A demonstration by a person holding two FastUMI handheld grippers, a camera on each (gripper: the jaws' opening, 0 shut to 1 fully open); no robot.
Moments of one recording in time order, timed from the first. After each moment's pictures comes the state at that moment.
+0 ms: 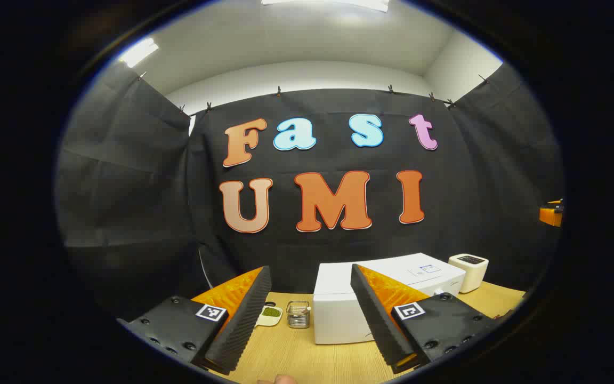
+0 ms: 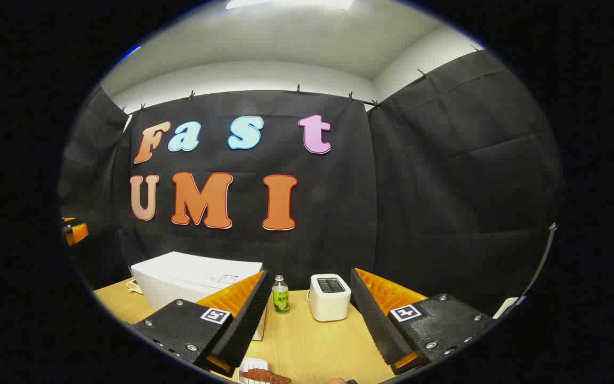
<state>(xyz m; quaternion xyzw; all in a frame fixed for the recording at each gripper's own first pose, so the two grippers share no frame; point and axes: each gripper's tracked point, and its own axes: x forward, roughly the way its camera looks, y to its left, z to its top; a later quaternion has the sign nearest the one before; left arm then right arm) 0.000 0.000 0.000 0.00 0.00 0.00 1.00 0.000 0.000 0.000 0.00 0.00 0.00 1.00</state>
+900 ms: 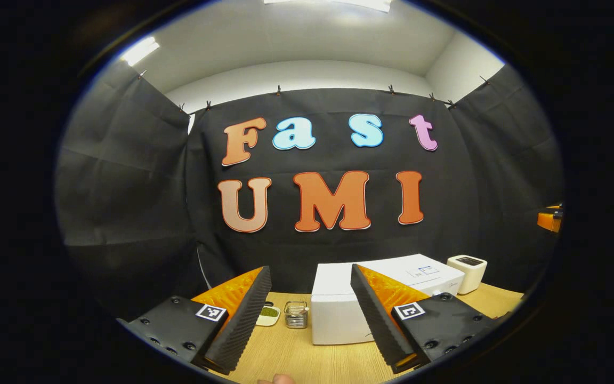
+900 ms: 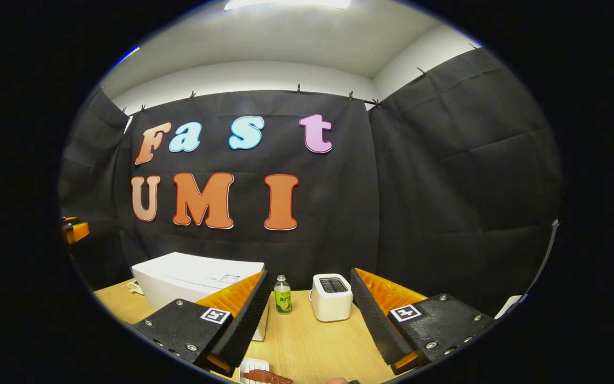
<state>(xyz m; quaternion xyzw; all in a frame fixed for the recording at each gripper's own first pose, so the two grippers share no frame) 0.003 -0.005 -0.001 0.00 0.00 -0.01 1.00 0.005 -0.003 -0.004 0.01 0.00 0.00 1.00</state>
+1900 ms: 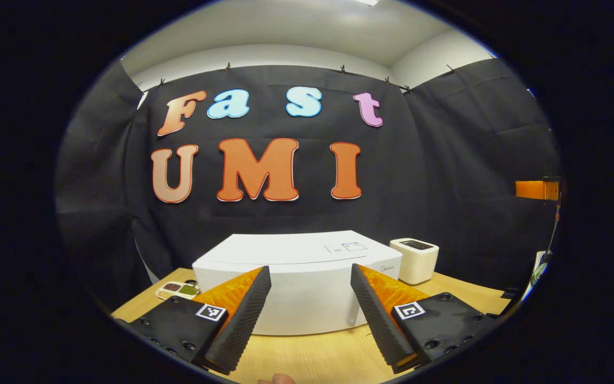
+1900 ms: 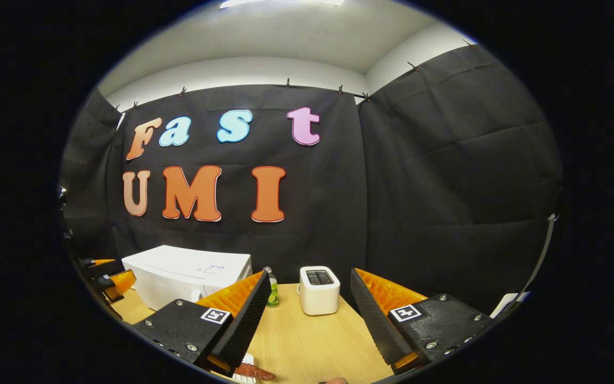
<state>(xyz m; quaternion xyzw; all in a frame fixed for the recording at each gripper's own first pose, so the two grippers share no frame) 0.030 -0.219 -0.114 -0.03 0.04 -0.15 0.99 0.002 -0.044 -0.028 0.00 0.02 -0.03 1.00</state>
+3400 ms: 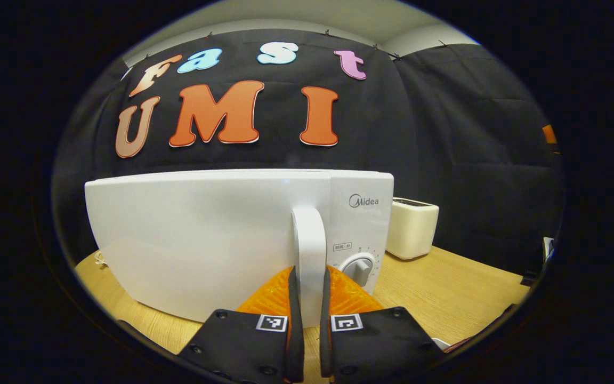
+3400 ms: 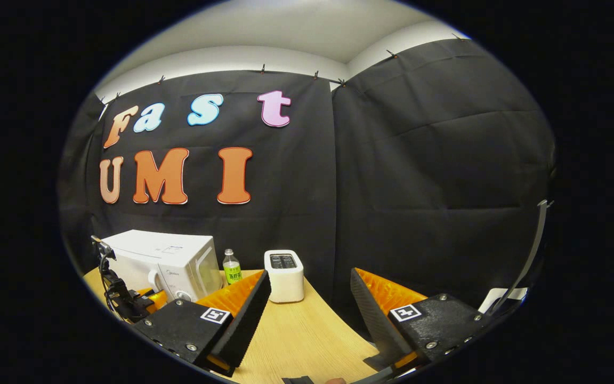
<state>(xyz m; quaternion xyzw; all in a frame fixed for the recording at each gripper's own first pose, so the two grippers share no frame) 0.095 -0.335 -0.260 -0.03 0.12 -0.18 0.98 0.004 -0.113 -0.073 0.00 0.05 -0.08 0.99</state>
